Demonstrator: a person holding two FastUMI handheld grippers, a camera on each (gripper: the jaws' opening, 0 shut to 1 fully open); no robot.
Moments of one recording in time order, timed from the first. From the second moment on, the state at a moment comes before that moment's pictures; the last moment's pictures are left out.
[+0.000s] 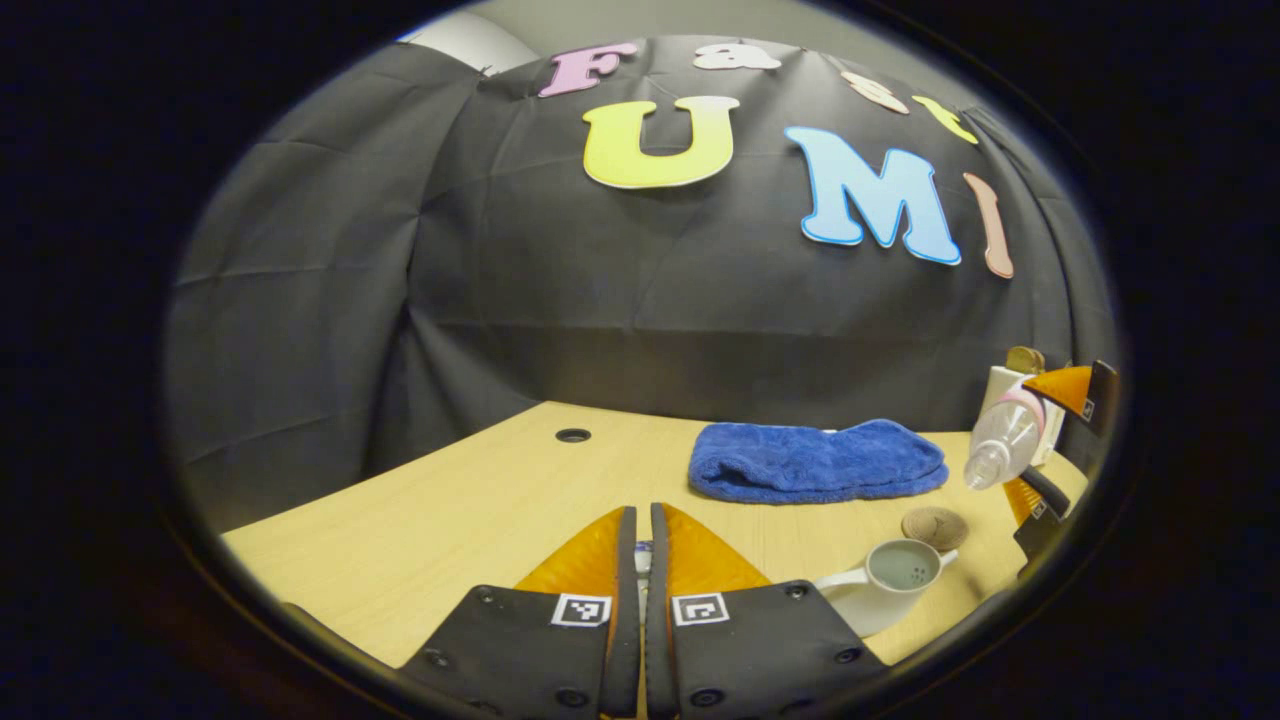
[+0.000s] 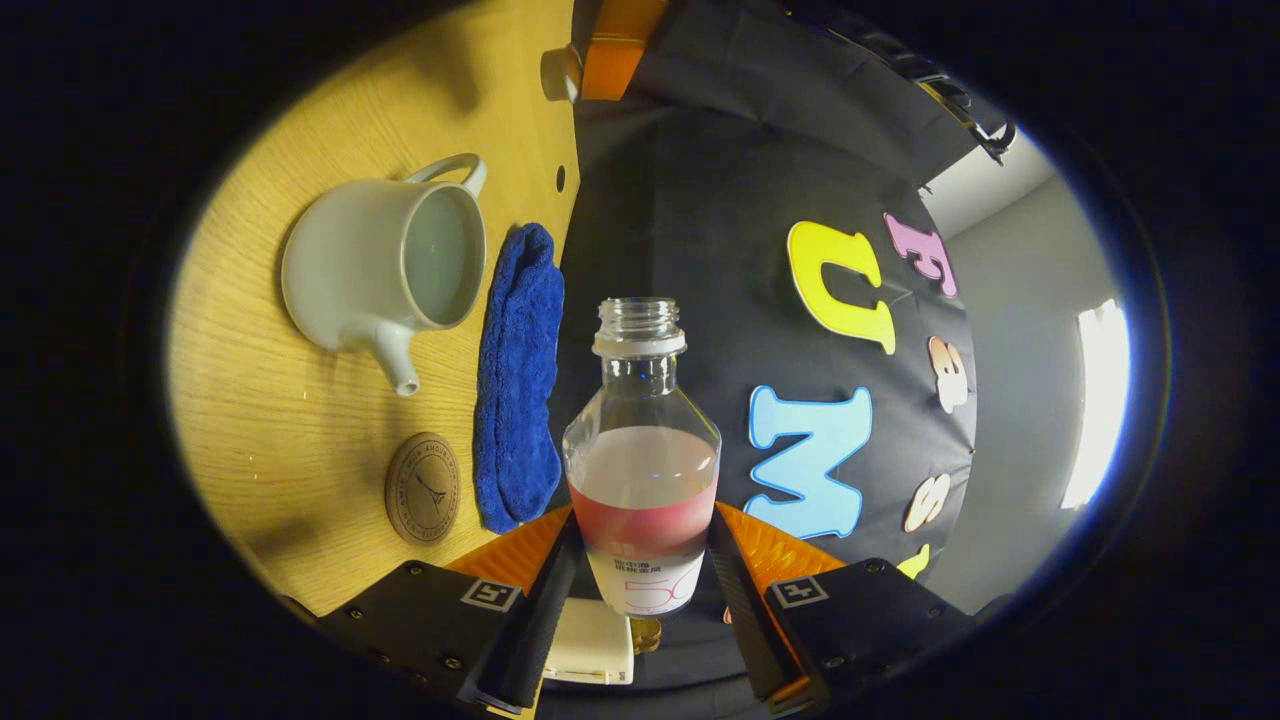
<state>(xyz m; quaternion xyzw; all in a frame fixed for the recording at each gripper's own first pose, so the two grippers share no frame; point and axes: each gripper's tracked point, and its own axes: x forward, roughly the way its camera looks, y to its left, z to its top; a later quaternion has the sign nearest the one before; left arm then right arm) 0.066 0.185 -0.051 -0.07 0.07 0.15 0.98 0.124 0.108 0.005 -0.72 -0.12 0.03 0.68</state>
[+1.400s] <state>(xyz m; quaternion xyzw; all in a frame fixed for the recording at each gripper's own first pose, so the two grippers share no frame) 0.066 0.183 -0.055 -0.06 0.09 0.15 0.98 0.127 0.118 0.057 -0.77 -0.21 -0.01 0.60</state>
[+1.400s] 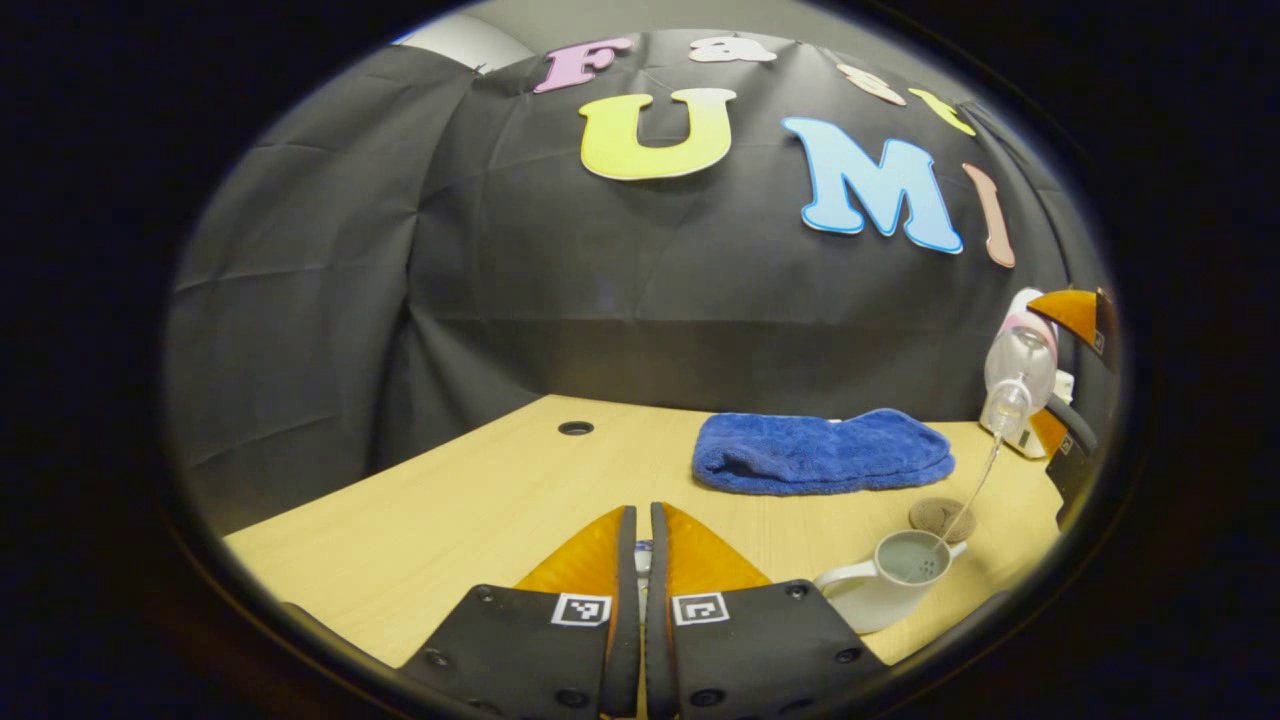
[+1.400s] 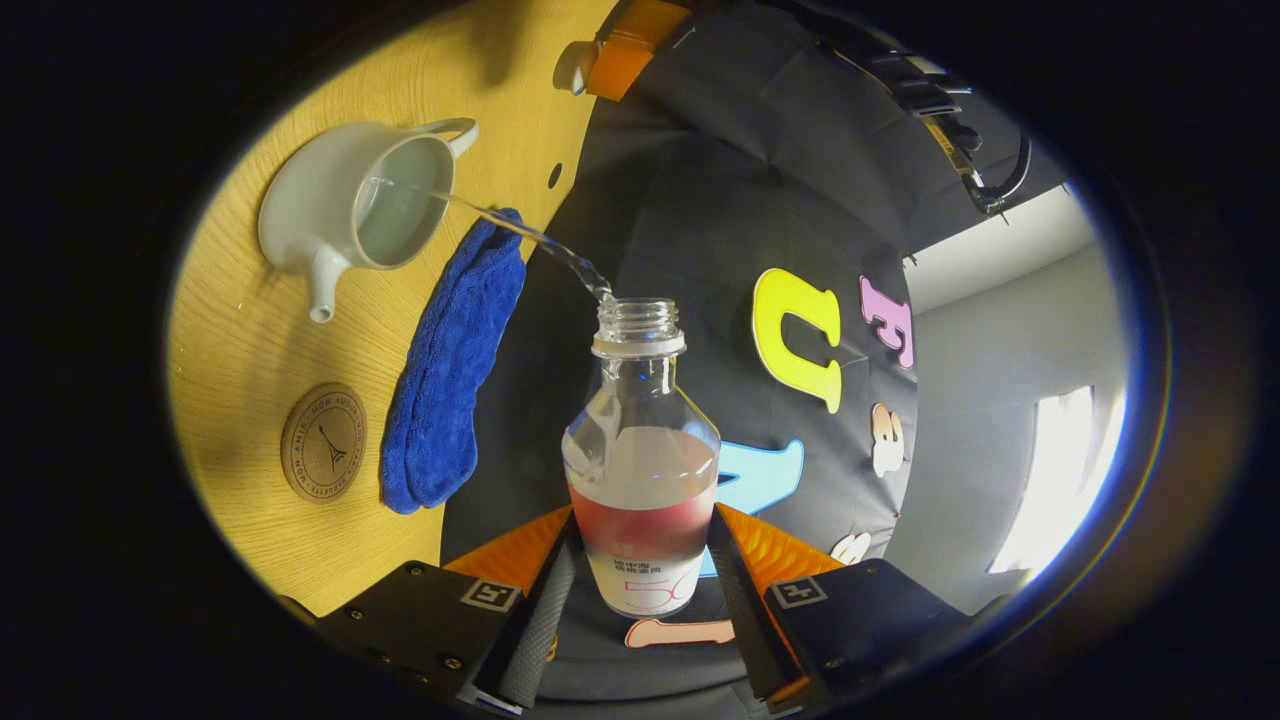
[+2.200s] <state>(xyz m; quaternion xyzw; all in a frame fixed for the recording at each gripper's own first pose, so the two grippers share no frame) 0.066 0.182 -0.058 -0.06 0.10 0.15 0.98 0.126 0.123 0.071 -0.79 -0.23 -0.03 0.57</state>
